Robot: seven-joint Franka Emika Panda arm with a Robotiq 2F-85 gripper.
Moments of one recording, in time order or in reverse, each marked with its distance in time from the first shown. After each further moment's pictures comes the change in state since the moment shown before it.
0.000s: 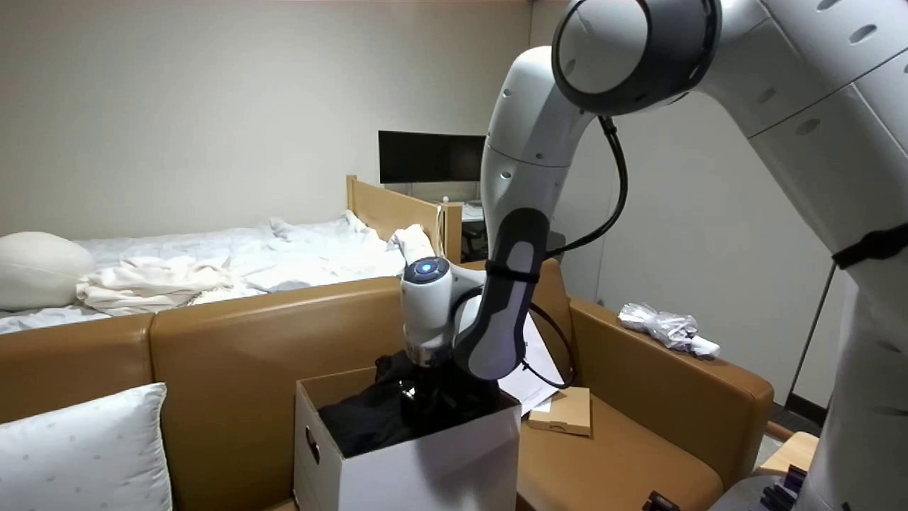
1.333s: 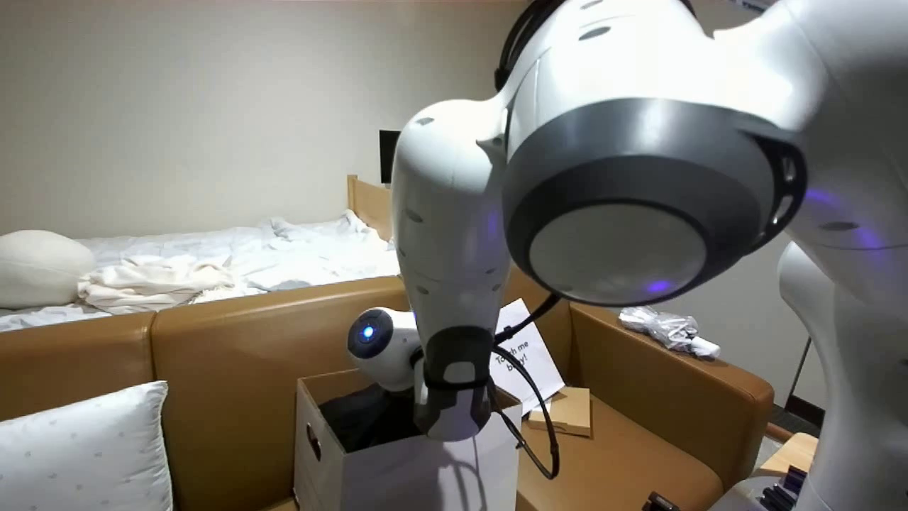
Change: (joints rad) arm 0.790 0.325 -0.595 0.026 0.459 -0.069 0.835
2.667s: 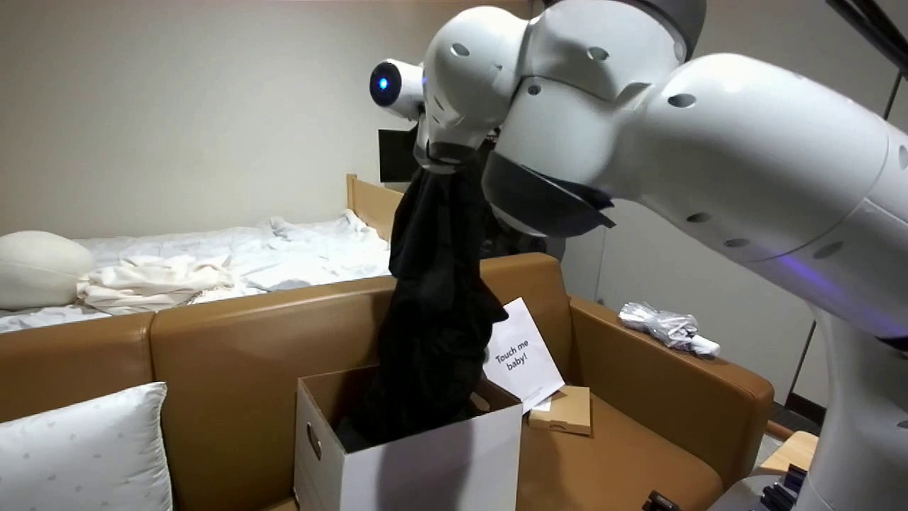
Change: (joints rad) arm -0.279 0.118 -0.752 0.679 0.000 -0.238 -0.137
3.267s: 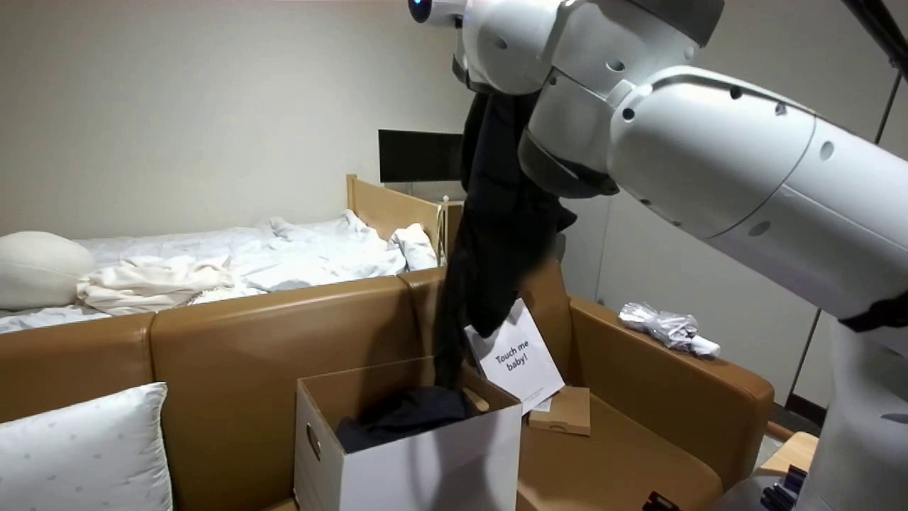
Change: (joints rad) arm -0.245 -0.016 -0.256 0.306 -0.005 -0.245 -0.001
